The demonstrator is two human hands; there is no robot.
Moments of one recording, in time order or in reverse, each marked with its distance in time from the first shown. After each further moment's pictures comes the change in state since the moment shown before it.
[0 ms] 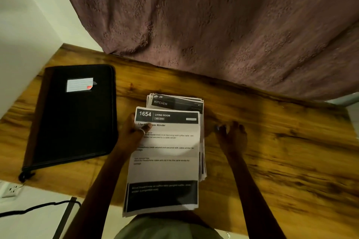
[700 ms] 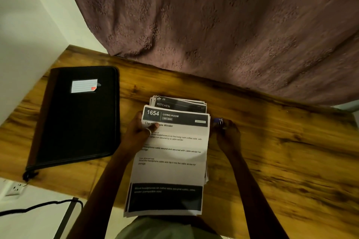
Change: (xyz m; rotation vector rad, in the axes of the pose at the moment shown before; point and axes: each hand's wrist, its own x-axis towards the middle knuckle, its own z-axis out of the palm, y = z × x) left_hand 0.001 0.014 0.006 -0.009 -0.064 0.030; right_hand 0.011 -0.017 0.004 0.342 -0.070 -0.226
